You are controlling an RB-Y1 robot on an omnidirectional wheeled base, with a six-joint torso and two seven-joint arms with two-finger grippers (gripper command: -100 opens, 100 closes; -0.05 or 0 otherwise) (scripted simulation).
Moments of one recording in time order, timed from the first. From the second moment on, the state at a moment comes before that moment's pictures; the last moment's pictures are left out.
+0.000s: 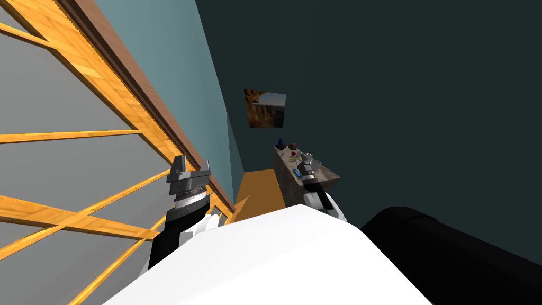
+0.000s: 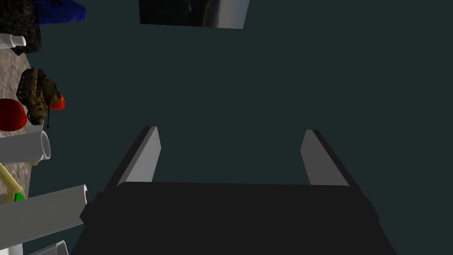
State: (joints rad) left arm 0.49 -0.03 -0.04 -2.37 0.04 -0.49 -0.03; right arm 0.46 -0.17 -0.10 -2.23 -0.10 -0.25 -0.01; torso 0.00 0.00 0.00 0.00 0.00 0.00
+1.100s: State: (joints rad) left arm 0.49 -0.03 -0.04 -2.37 0.04 -0.49 -0.03; right arm 0.38 -0.24 -0.23 -2.21 -0.29 0.04 -0.13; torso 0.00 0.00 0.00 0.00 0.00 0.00
